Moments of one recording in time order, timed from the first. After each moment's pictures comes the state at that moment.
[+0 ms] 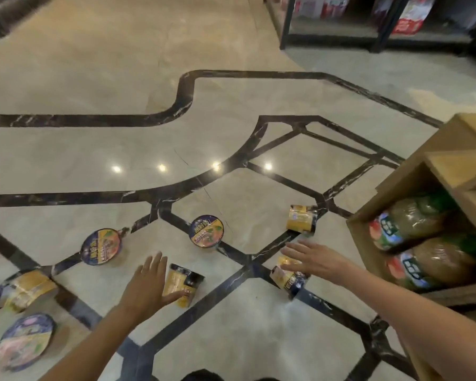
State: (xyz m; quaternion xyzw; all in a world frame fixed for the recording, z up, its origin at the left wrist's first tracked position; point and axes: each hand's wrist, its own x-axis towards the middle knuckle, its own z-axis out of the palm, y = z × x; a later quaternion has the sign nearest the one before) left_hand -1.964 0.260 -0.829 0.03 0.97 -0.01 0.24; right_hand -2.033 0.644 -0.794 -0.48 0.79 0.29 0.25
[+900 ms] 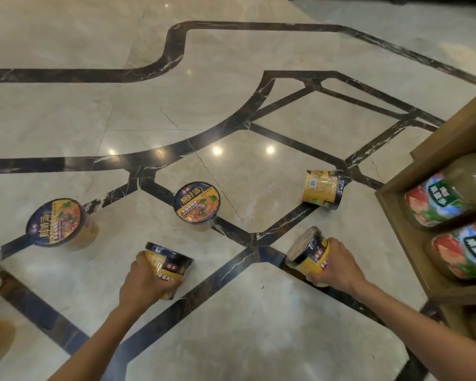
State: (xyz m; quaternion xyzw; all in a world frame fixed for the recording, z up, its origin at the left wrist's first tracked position) left_hand -1.980 0.263 -1.020 -0.23 0.91 0.29 0.19; right_hand -2.015 0.675 -1.012 0.12 0.96 -0.14 0.23
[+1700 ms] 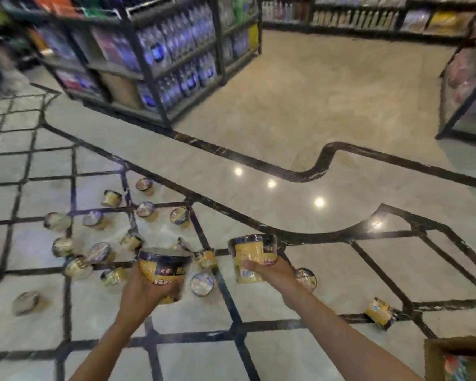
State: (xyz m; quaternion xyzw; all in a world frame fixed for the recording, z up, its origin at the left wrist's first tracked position) left_hand -1.754 0.094 -0.377 -0.46 0.79 0.41 -0.07; right_hand -1.951 0.316 -0.394 -0.01 0.72 -0.53 0.45
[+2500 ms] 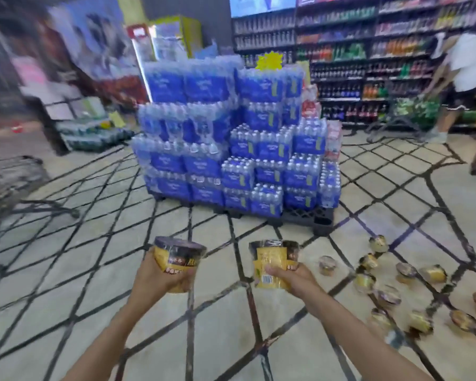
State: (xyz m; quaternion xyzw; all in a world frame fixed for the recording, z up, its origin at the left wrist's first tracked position) left_hand -1.071 0.276 -0.125 -0.81 0.38 0.18 -0.42; right_hand -1.356 0.131 -0.148 -0.54 0.45 -0.24 0.67
